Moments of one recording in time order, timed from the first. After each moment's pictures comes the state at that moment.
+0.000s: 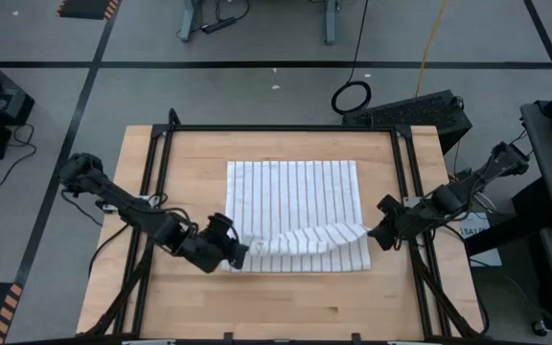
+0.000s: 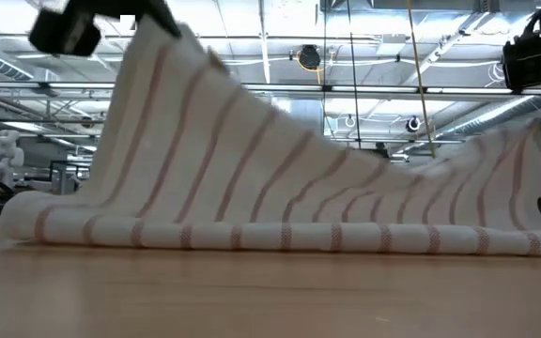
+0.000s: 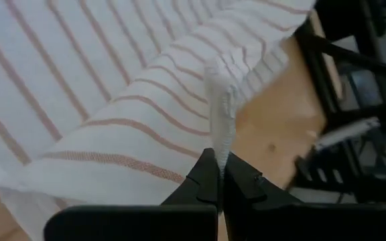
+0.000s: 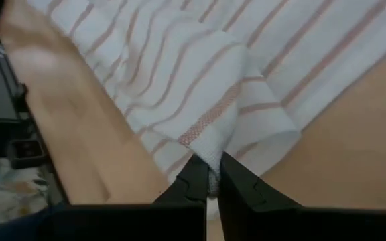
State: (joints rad) left arm -0.53 1.41 1.05 -0.48 -0.44 -1.51; right arm 0.54 0.62 0.50 -0.79 0.22 1.38
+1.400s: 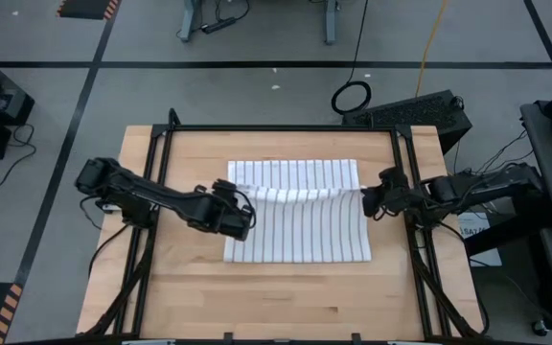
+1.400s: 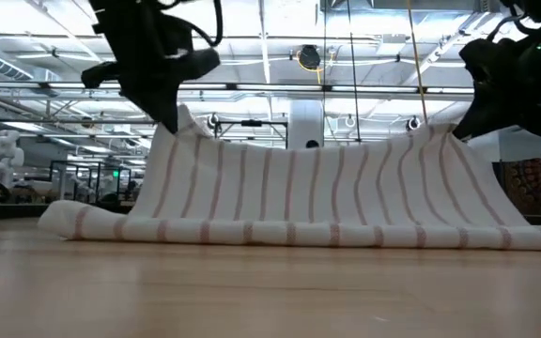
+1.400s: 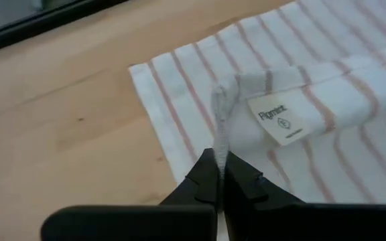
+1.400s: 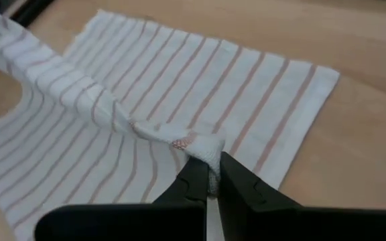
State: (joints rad) left arm -0.24 1.60 1.15 -1.04 -0.71 -1.36; right arm 0.17 0.63 0.50 -0.76 0.56 1.06
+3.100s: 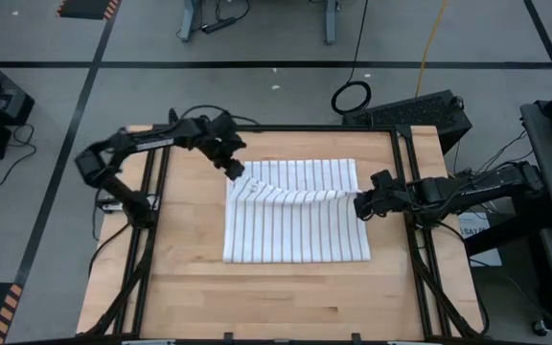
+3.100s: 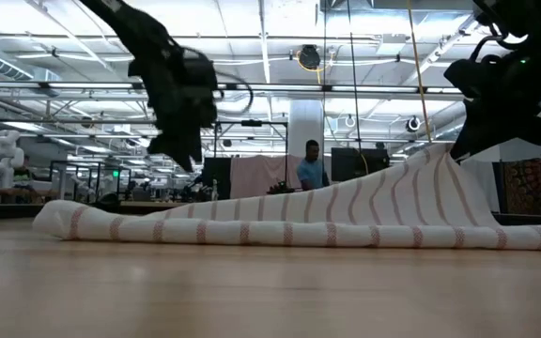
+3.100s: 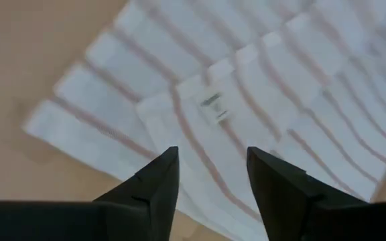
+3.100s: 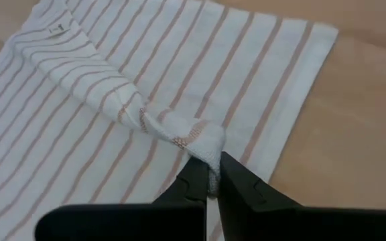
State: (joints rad) left arm 0.63 1.58 1.07 -0.73 0.39 -0.18; right arm 0.12 0.77 0.50 -0.72 0.49 1.15
